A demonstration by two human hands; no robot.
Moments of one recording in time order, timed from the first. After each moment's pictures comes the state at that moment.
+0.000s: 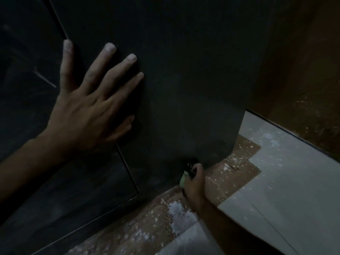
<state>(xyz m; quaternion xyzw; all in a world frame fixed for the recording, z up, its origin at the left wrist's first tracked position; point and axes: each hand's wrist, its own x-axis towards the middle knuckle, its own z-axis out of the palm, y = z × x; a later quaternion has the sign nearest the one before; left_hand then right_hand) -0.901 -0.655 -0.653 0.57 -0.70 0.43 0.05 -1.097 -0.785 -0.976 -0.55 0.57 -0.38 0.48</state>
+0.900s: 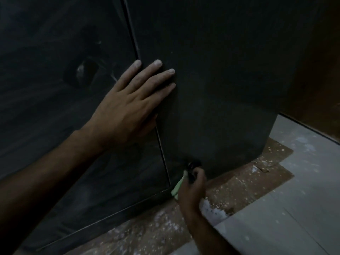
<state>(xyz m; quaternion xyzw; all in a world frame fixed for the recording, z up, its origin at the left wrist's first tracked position) -0.878 -0.627 -0.639 0.53 -0.74 0.42 0.05 -1.016 -0.677 -0.931 -0.52 0.53 -0.51 0.42</state>
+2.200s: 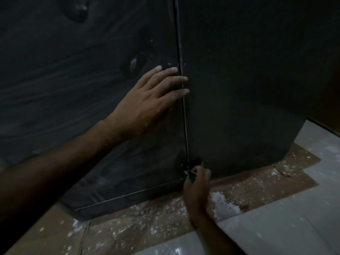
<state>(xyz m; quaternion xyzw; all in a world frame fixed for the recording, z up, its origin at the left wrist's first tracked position) -0.863 -0.582 -0.639 0.54 -0.74 0.38 0.07 -1.013 -0.637 -0.945 -0.72 0.48 -0.38 0.32</state>
